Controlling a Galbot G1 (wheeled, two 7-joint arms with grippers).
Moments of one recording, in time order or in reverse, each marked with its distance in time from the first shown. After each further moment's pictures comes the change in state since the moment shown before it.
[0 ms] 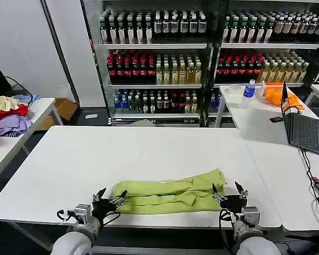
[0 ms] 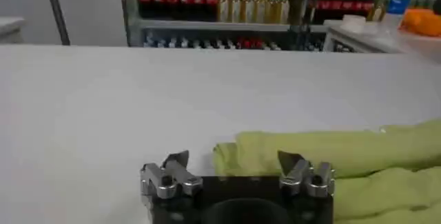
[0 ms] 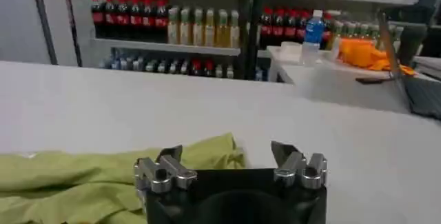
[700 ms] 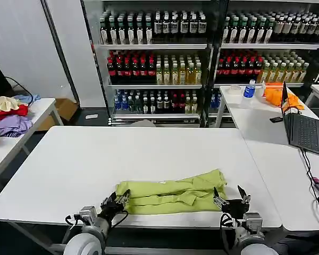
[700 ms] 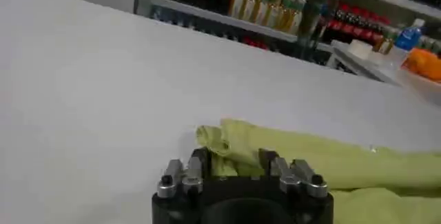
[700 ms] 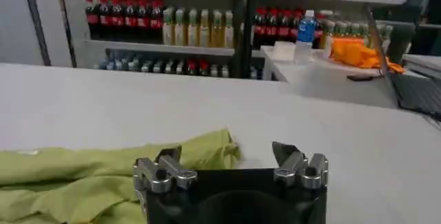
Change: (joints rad) left arm 0.005 -0.086 -0.004 0.056 -0.096 -0.034 0.005; right arm -0.035 0.022 0.017 0.025 -0.019 0.012 0.004
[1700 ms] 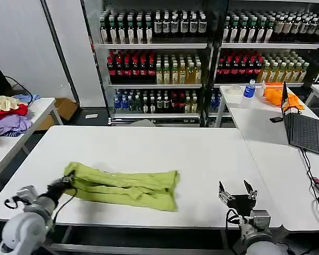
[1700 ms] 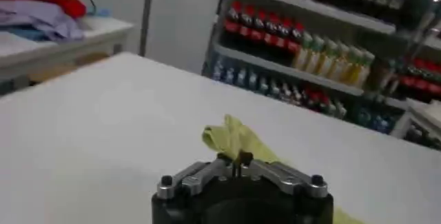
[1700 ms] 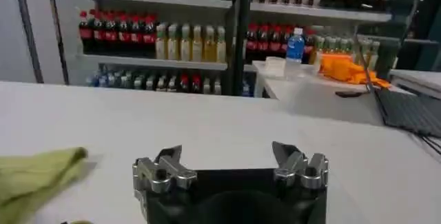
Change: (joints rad) left arm -0.030 0.225 -0.372 0.044 -0.300 0.027 0.034; right arm -0.001 -0.022 0.038 0.033 0.018 0.004 0.003
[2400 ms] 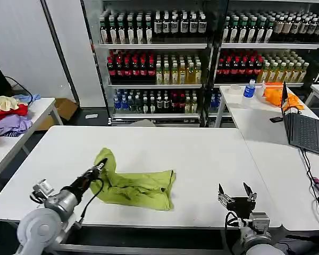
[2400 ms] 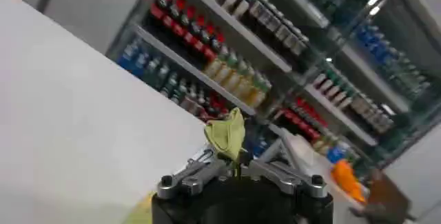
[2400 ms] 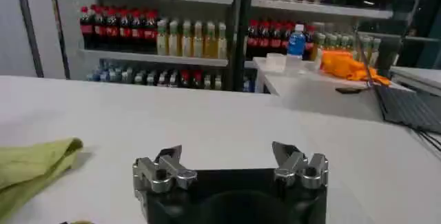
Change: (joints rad) left arm -0.059 -0.112 0.158 -0.199 -0.316 0.002 -0.031; right arm -0.014 0.007 -0.009 -0.003 -0.012 0.001 -0.001
